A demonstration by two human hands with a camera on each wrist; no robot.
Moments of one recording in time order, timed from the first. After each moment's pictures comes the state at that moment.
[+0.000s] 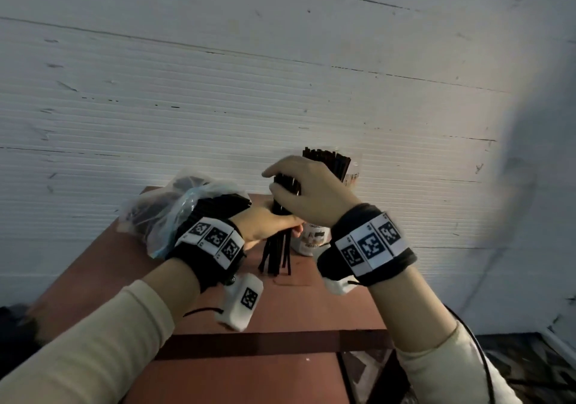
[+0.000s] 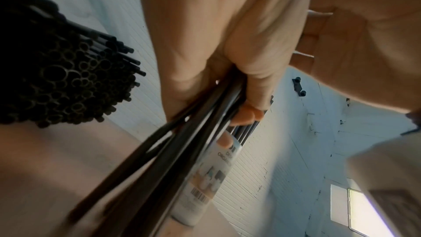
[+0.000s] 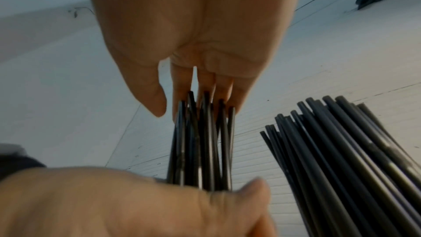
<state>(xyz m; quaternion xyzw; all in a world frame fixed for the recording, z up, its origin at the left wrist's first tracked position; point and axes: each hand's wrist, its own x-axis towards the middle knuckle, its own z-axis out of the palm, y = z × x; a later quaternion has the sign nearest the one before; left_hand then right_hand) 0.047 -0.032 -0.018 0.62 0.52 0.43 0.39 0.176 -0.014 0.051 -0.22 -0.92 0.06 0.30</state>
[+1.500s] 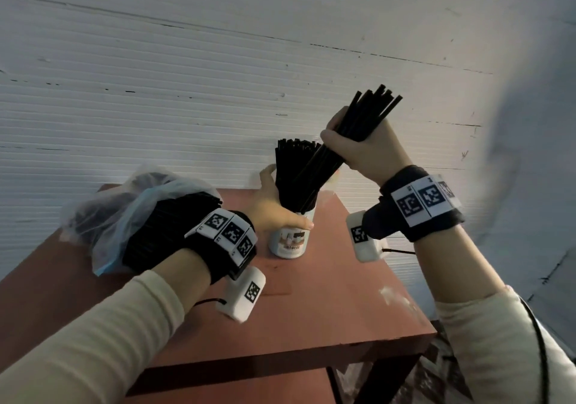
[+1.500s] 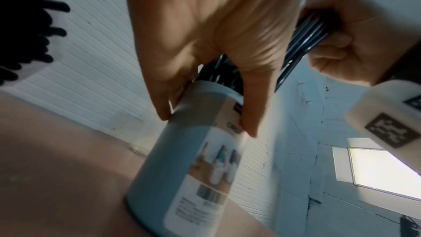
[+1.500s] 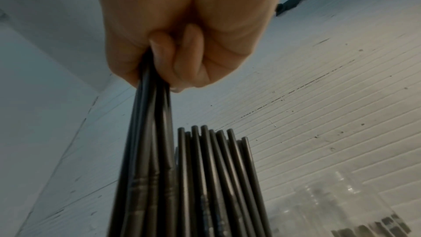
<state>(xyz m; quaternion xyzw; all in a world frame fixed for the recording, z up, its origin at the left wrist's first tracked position) 0.080 0.035 -0.023 0.58 0.60 0.44 0.35 0.245 0.060 0.084 -0.29 -0.81 0.21 0.46</state>
